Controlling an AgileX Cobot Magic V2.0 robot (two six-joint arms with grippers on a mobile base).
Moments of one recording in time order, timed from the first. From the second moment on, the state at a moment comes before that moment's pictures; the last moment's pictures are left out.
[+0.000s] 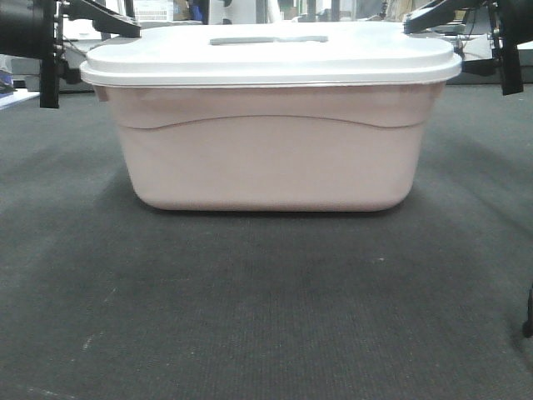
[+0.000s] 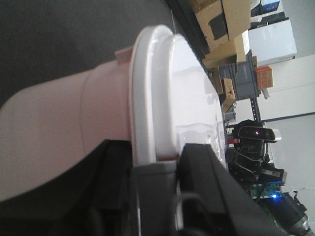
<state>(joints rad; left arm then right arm) 0.04 1.99 -1.41 -1.61 1.11 0.83 -0.19 1.91 -1.34 1.47 1.12 -0.85</state>
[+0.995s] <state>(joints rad) 0.01 1.88 -1.56 -1.67 1.04 0.74 -0.14 1.77 -1.34 1.73 0.97 -0.85</state>
